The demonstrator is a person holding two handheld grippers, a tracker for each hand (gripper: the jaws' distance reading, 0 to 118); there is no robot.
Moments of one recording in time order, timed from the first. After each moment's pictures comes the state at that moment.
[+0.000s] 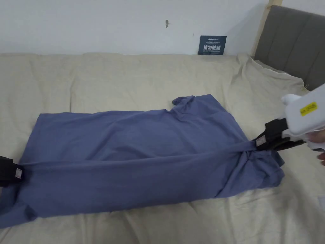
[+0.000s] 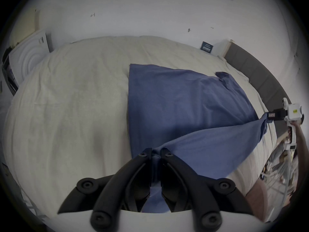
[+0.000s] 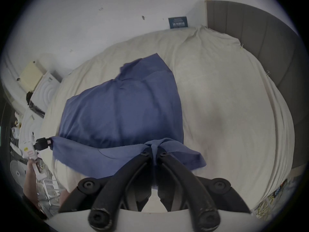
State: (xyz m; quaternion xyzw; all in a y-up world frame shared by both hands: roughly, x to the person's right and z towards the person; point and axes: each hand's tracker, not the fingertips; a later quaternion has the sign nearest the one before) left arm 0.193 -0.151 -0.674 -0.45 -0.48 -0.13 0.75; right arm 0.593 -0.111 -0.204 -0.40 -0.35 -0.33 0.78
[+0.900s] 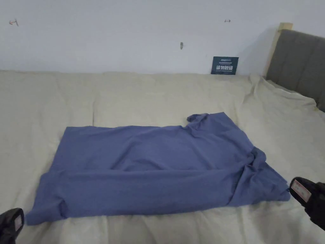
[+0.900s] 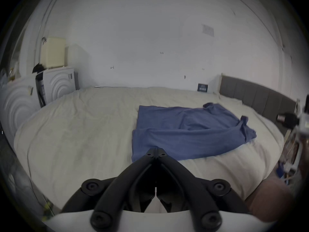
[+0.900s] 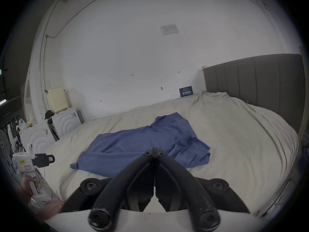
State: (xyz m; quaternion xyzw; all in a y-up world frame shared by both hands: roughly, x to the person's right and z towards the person) left arm 0.032 -0.145 -0.479 -0.20 -0.46 -0.03 0.87; right arm 0.331 -0.138 -0.113 -0.06 -0.39 -0.18 0.90
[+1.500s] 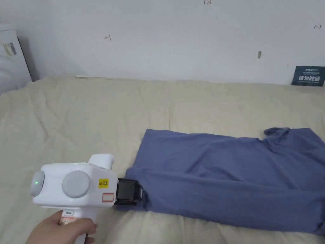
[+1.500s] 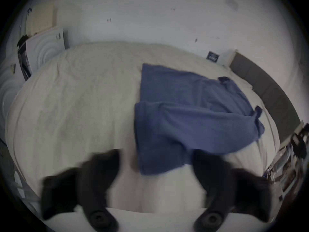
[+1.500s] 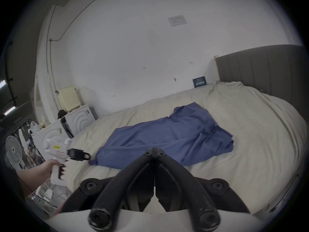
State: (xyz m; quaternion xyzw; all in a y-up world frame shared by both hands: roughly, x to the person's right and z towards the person) left arm 0.134 -0.172 -0.636 -0.43 -0.43 -0.11 0.78; right arm 0.319 -0.129 -0.147 -0.08 -0.32 -0.22 0.92
